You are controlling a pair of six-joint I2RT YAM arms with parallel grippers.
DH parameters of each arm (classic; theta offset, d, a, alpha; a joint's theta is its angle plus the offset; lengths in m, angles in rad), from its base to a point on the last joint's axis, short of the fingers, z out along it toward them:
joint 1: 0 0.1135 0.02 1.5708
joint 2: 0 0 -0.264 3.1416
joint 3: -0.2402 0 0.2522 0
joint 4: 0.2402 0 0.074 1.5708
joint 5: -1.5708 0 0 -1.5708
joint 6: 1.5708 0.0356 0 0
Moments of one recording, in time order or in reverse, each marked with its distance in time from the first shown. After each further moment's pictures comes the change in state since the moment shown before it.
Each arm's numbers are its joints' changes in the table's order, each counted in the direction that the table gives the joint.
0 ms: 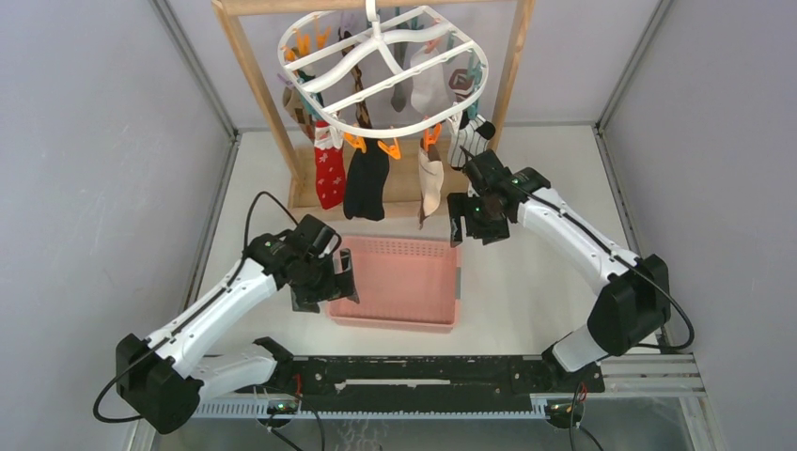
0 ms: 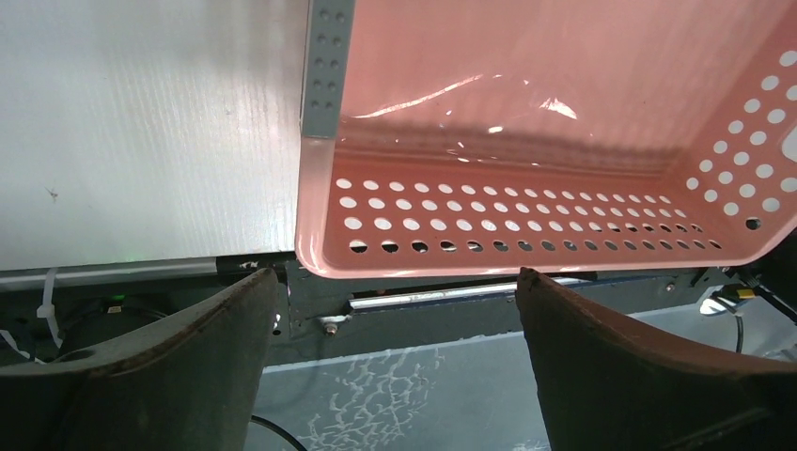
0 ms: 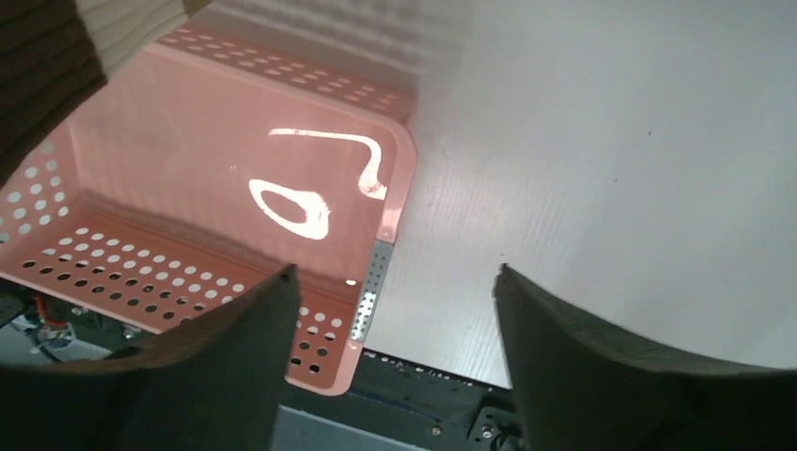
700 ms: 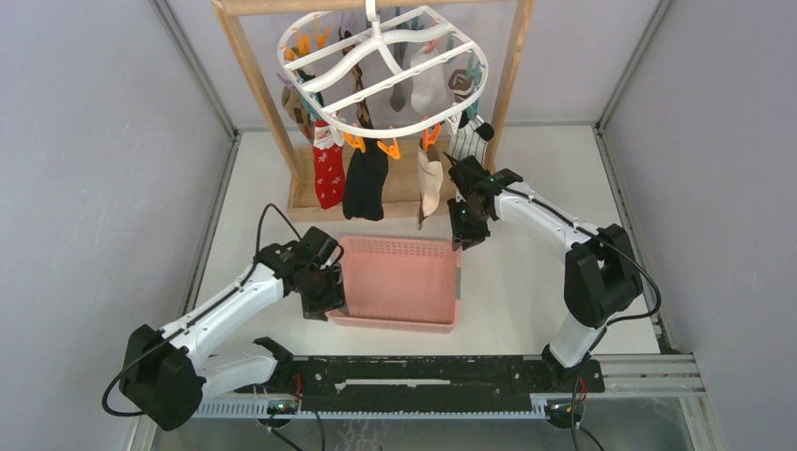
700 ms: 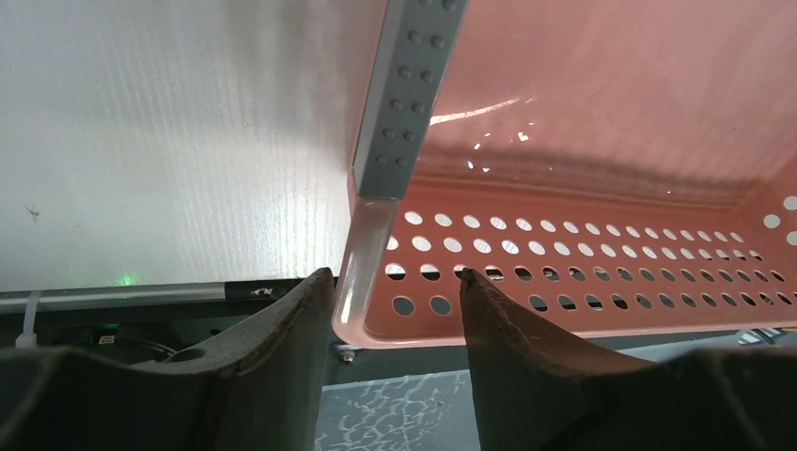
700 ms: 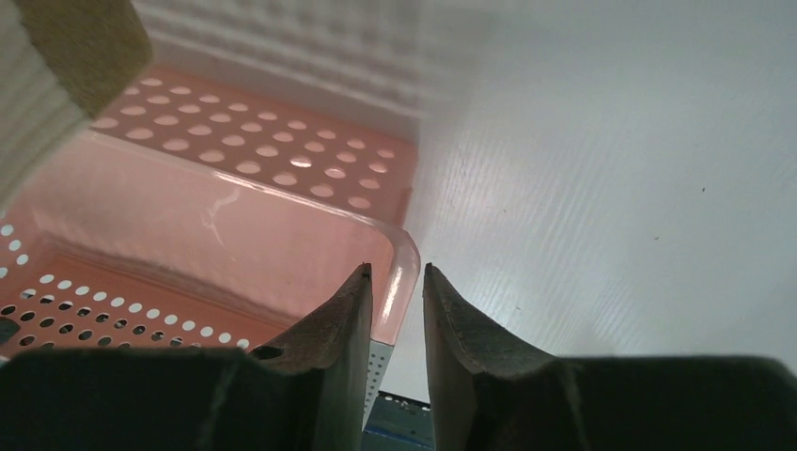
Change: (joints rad) left arm 0.020 -0.018 0.148 -0.104 0.000 -0.007; right arm 0.003 -0.167 0.026 -0.099 0.026 0.019
